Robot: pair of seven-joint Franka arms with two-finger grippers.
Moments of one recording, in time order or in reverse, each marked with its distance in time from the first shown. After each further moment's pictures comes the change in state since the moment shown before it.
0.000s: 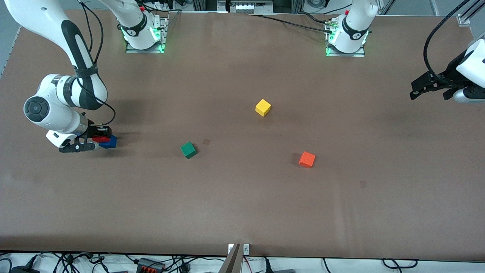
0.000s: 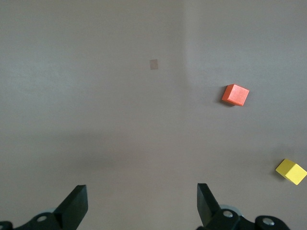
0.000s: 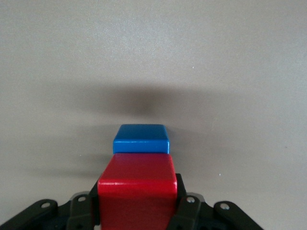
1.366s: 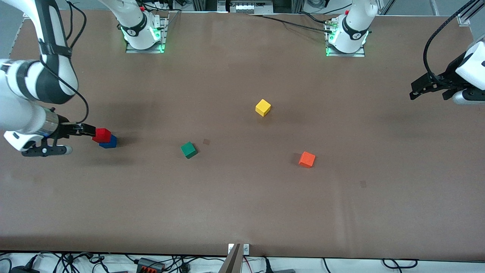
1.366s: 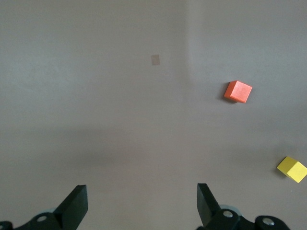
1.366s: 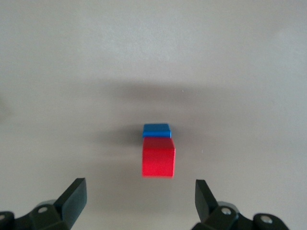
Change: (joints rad) left arm 0.019 0.007 -0.011 0.000 0.000 -0.021 -0.001; right arm 0.024 -0.094 0.012 0.377 0.006 -0.514 0.099
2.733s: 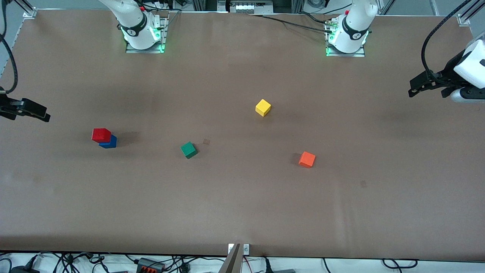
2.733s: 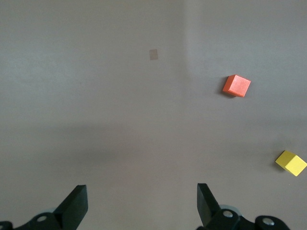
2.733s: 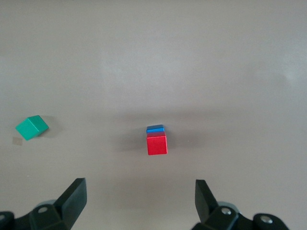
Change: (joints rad) left arm -0.001 0.000 -0.007 0.011 0.000 -0.027 0.000; right arm -0.110 -0.079 0.082 0.321 0.008 -0.272 0.066
